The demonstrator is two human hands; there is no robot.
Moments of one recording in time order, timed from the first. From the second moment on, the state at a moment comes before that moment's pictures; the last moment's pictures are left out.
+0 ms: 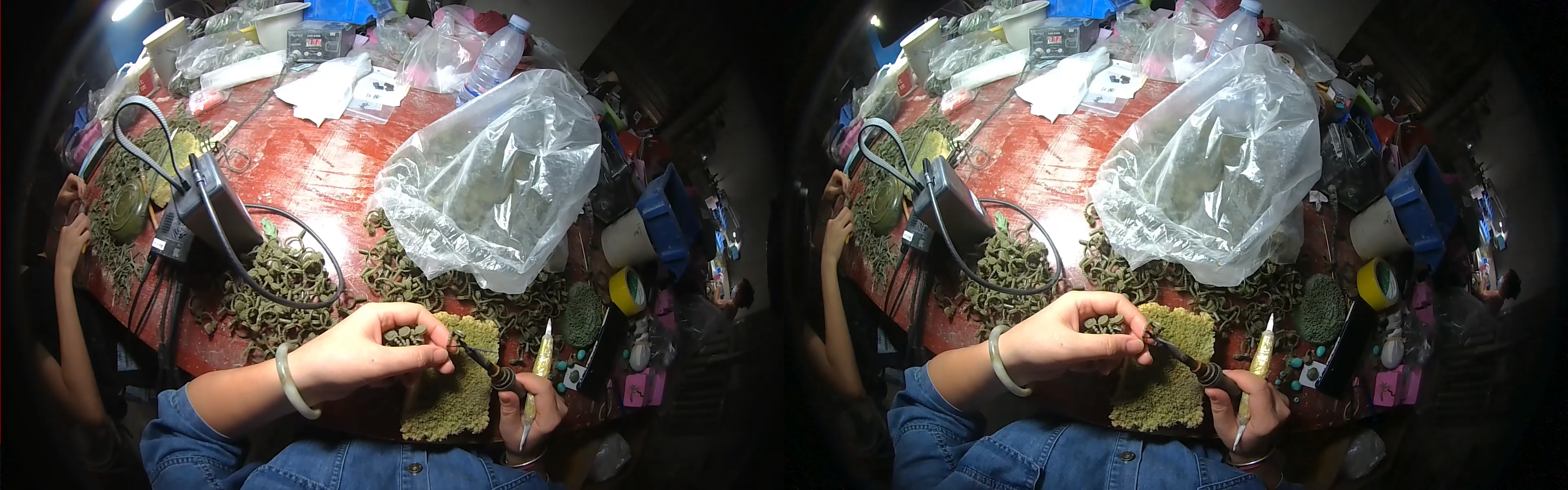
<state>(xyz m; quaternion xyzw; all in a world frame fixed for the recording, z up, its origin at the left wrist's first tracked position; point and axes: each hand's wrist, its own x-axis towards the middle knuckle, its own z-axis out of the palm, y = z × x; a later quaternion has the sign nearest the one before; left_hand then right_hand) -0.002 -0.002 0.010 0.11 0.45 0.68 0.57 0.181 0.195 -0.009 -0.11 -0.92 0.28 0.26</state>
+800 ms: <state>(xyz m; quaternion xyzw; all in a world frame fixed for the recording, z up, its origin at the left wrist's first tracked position) -0.002 -0.002 0.011 0.11 0.46 0.67 0.57 0.183 0.195 -0.011 -0.11 -0.91 0.28 0.28</state>
